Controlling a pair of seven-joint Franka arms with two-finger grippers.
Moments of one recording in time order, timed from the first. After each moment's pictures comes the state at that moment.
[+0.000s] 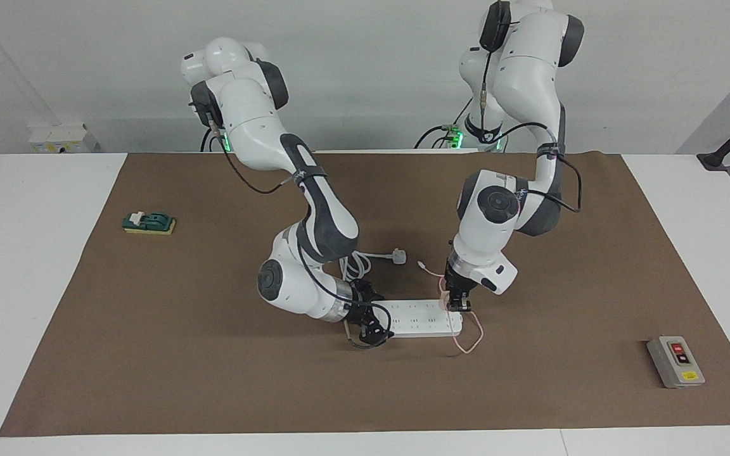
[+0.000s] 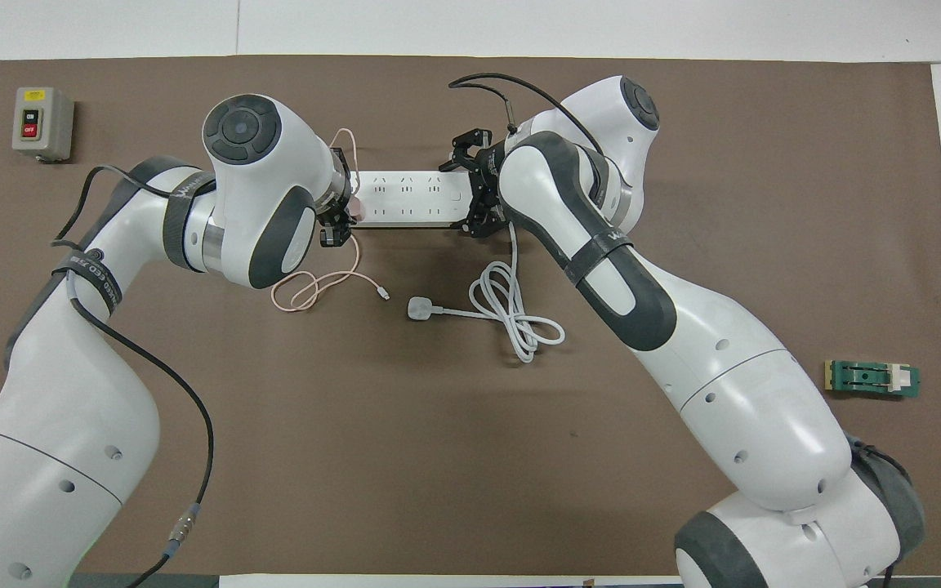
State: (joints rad) left arm -0.30 0.54 -0.13 -1.59 0.04 2.22 -1.93; right arm 0.34 0.97 0.07 -1.07 0.74 2.11 1.38
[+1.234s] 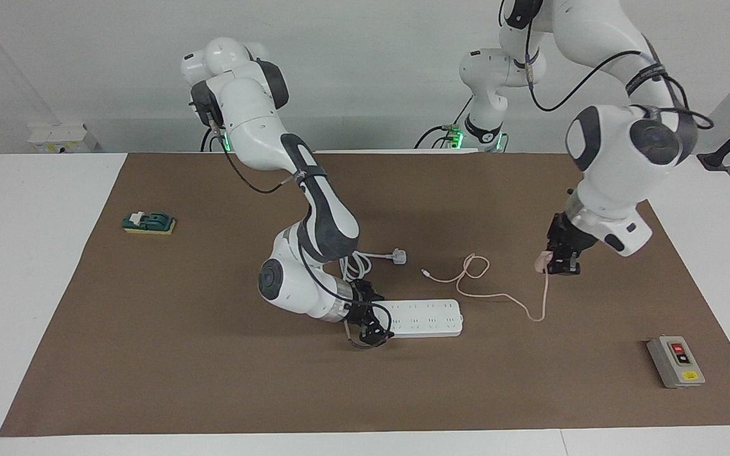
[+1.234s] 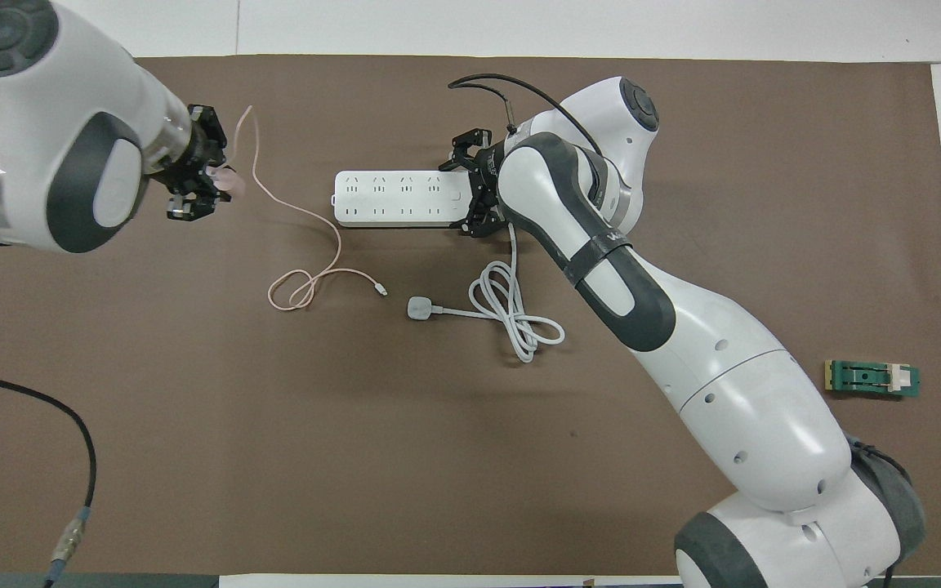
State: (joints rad) left arm -0.01 0.30 -0.11 -1.50 0.00 1.78 -1.36; right arm 0.34 0.97 0.07 -1.08 0.74 2.12 1.38
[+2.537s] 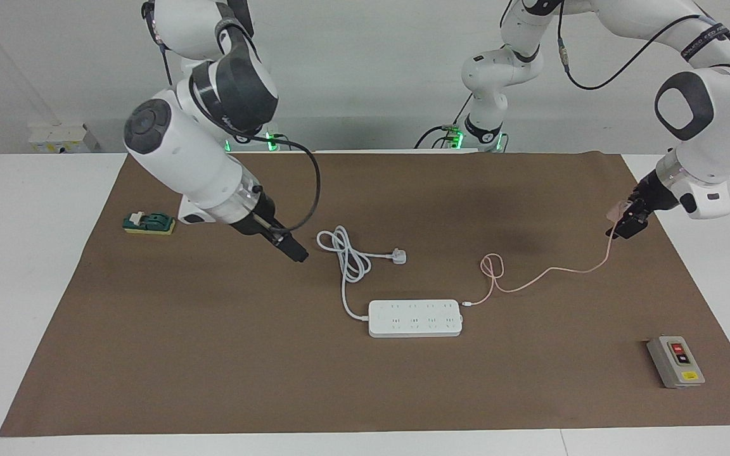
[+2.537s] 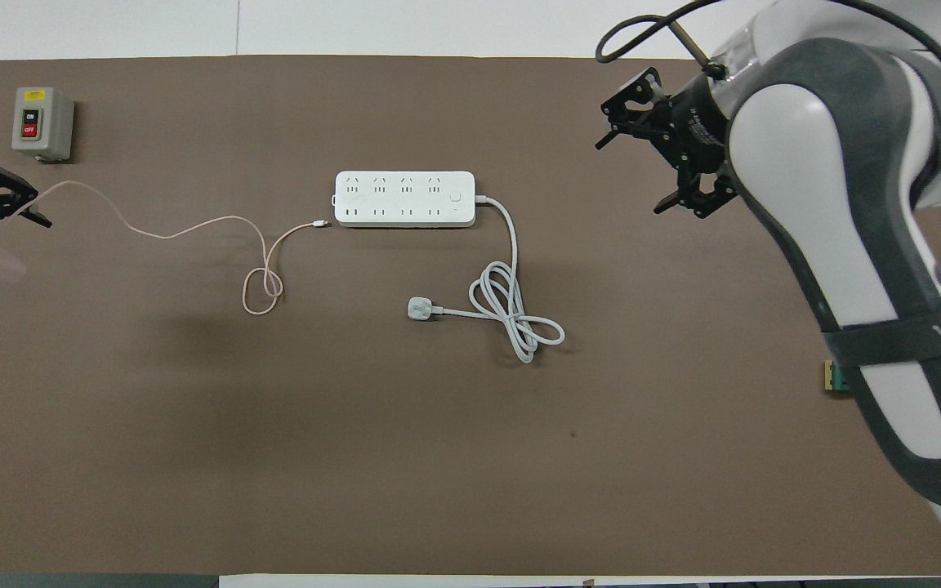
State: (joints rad) left arm 0.22 0.20 -0.11 -1.58 -0.02 1.66 -0.69; right arm 0.18 0.42 -0.02 -1.20 0.34 1.57 0.89
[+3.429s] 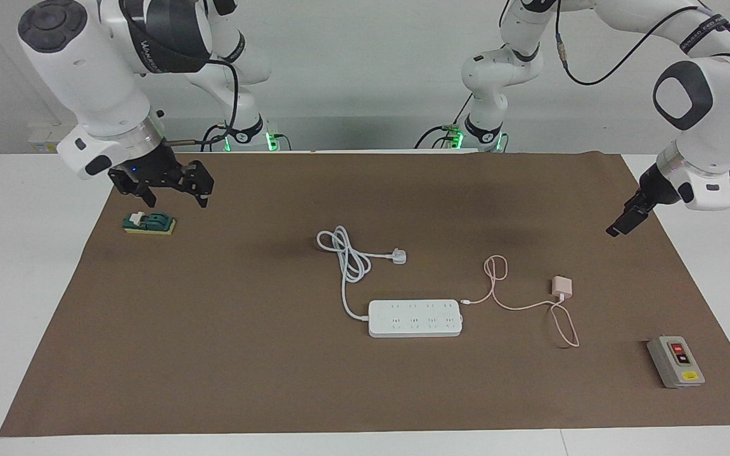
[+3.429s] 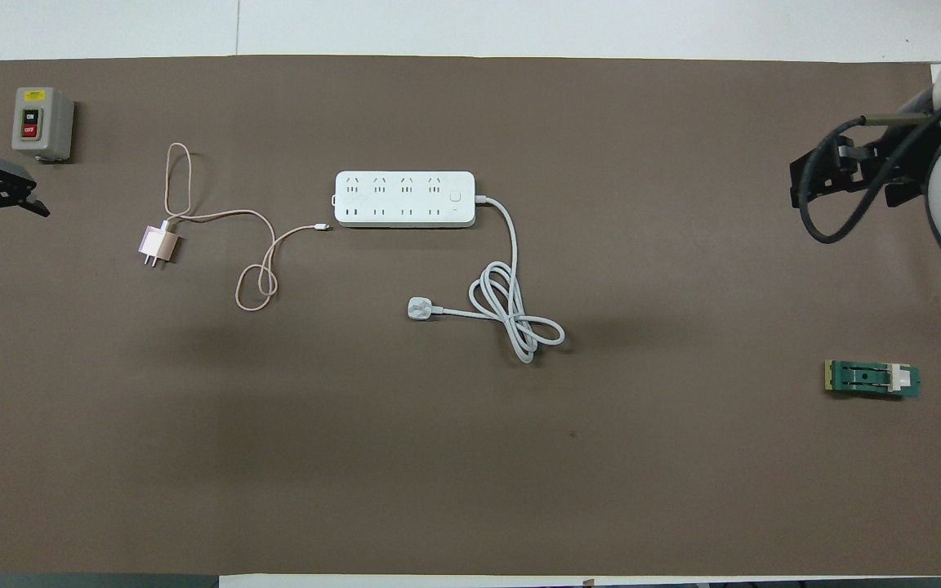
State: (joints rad) left arm 0.22 0.17 -0.12 -1.57 -0.02 1.67 -0.54; right arm 0.07 0.20 -0.02 -1.31 -0.01 1.44 0.04
